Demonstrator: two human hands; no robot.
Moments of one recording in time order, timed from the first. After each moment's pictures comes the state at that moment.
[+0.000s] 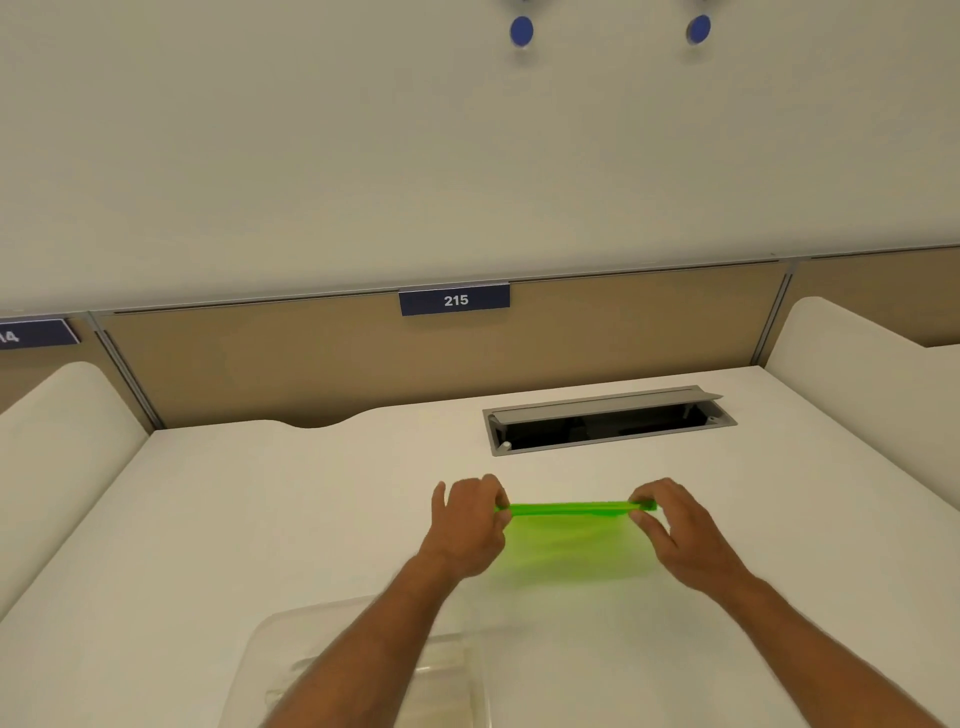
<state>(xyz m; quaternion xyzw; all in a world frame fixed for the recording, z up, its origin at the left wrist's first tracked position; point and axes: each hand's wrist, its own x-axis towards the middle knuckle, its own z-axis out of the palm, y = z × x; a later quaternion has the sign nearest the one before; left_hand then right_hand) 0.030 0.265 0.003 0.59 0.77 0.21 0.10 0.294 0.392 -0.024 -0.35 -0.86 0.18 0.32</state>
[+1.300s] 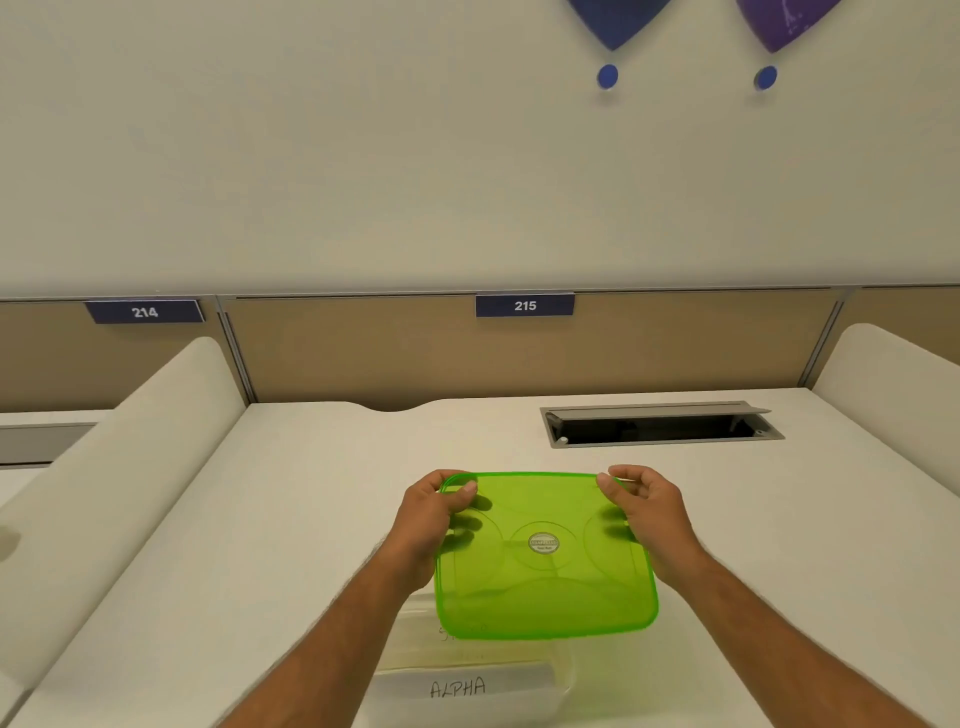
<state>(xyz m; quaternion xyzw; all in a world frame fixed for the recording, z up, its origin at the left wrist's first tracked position) -0.040 0.121 0.048 0.22 0.61 0.61 0.45 0.183 0.281 0.025 -0.45 -0.57 0.57 0.38</state>
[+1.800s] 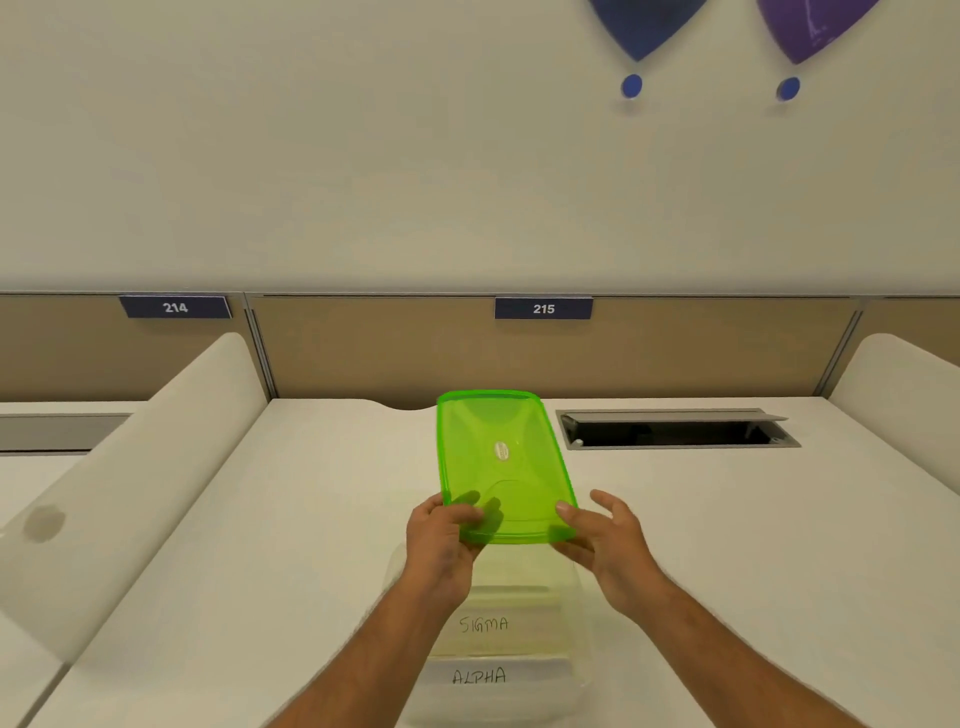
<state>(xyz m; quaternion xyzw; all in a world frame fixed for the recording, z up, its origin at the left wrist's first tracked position) -0.020 0.101 0.043 0.01 0.44 0.78 0.45 0.136 0.217 0.018 -0.40 -0.41 0.74 0.35</state>
